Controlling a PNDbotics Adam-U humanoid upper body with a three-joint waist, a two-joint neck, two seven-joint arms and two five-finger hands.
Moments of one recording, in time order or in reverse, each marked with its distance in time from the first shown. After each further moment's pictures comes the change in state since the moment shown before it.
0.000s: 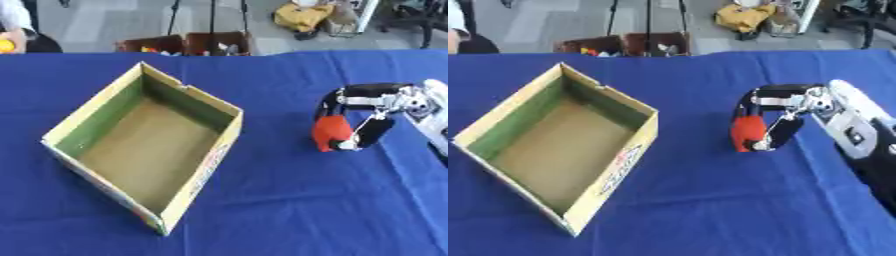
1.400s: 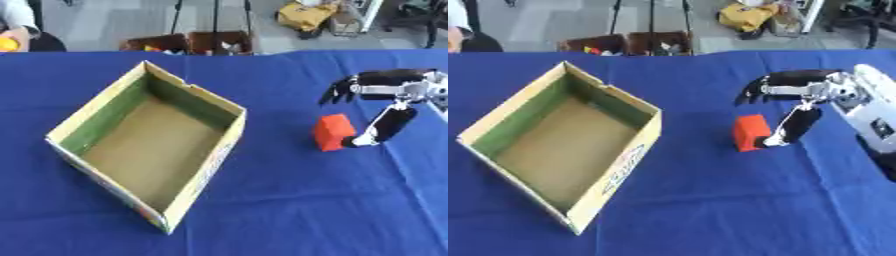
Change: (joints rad) left arm 0.006 0.010 0.000 0.000 0.007 -0.008 0.010; right arm 0.019 -0.053 -0.022 -0.116 -0.064 -0.015 0.054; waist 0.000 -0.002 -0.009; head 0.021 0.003
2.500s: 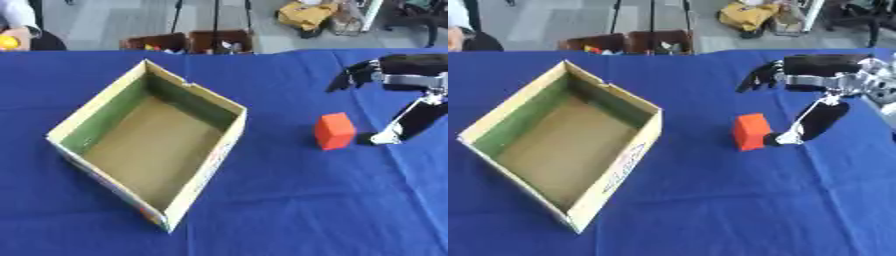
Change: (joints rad) left arm 0.002 0.017 0.006 0.000 -0.002 -0.006 0.015; right arm 0.053 -0.076 -0.031 -0.198 -0.094 0.002 -0.036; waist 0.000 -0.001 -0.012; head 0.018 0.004
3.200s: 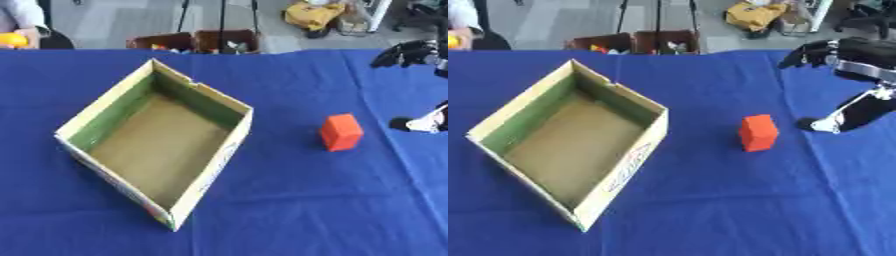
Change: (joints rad) left arm 0.001 0.001 0.006 0.000 -0.011 -0.007 0.008; right arm 0.097 -0.087 -0.091 -0.028 -0.006 -0.025 -0.198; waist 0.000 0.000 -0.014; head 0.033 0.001
